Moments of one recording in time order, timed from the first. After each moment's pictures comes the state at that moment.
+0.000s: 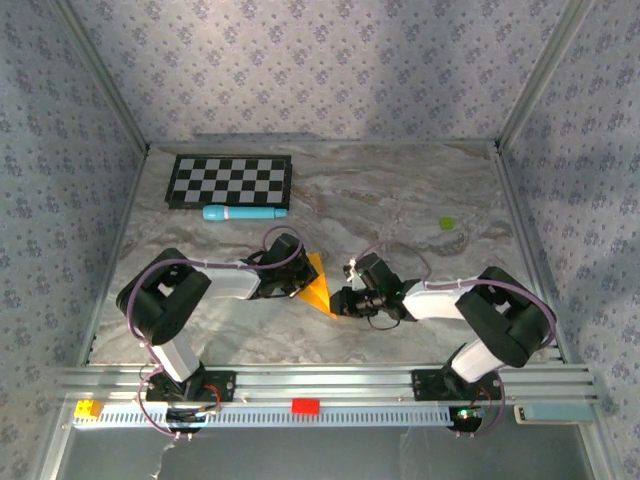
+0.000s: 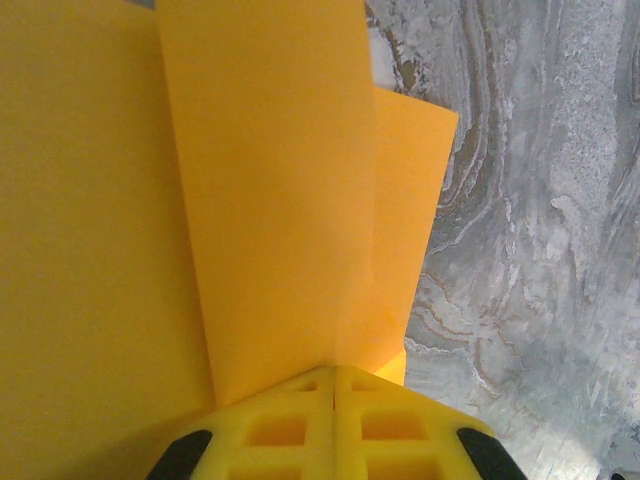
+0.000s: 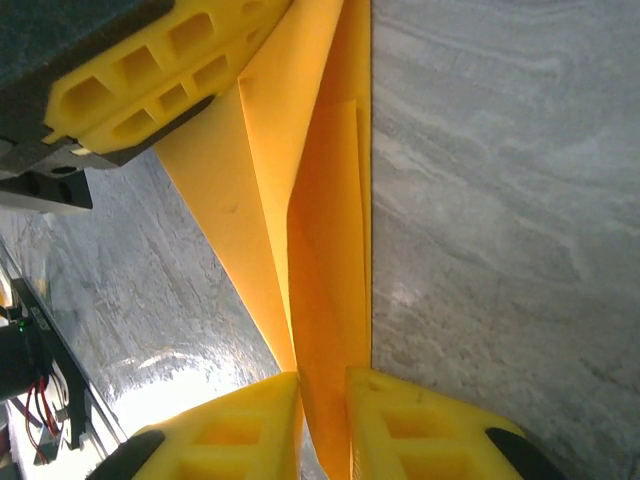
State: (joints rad) left arm -0.75 1.70 0.71 0.13 0.15 -1.31; right arm 0.77 1.52 0.49 0.18 -0.43 0.79
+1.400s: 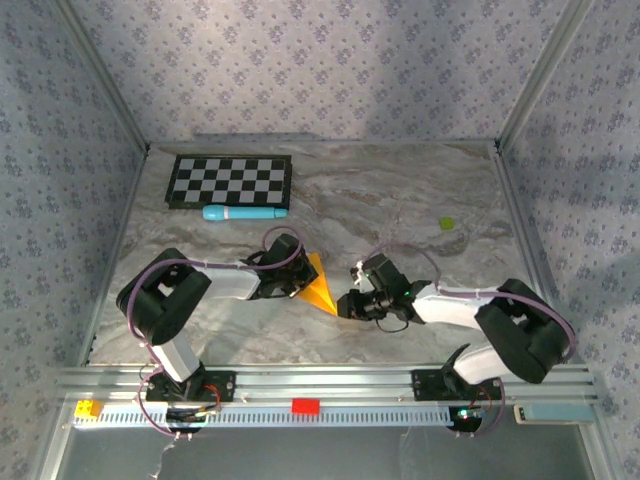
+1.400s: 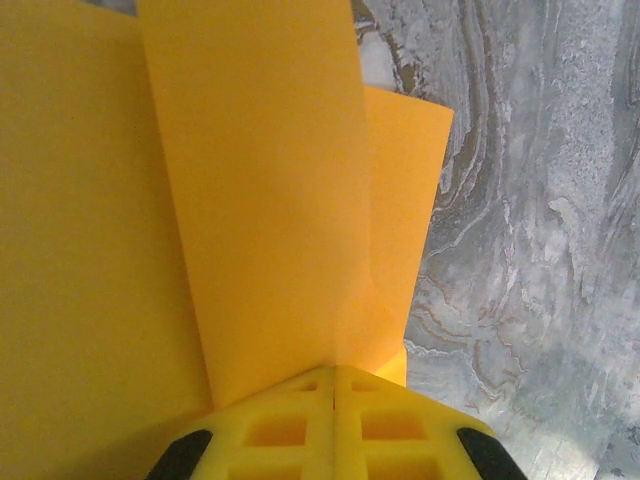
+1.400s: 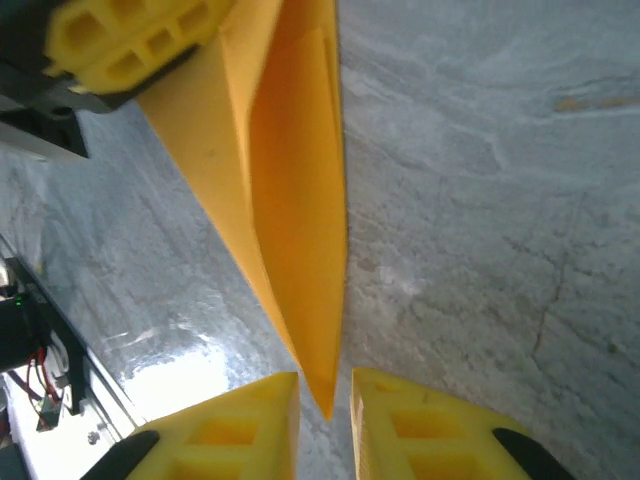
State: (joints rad) left arm -0.75 1.70 0.71 0.14 0.15 -1.31; right arm 0.74 1.39 0.47 0.04 -0.45 0.76
